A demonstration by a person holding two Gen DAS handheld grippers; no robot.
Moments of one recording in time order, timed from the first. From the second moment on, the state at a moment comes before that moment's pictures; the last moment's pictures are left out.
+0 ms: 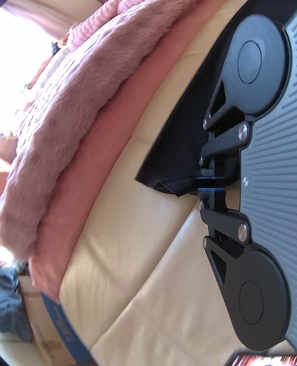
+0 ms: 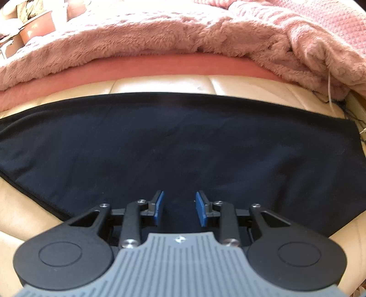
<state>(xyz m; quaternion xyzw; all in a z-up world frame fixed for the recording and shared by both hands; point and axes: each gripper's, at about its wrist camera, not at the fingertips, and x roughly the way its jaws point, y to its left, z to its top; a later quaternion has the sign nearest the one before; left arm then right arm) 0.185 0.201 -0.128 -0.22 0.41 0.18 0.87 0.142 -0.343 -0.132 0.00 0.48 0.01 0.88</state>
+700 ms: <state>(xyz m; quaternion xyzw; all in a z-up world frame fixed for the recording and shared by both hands) 0.161 0.134 0.033 -0.13 0.29 0.08 0.95 0.120 -0.260 -0.108 0.02 0.45 0.15 0.88</state>
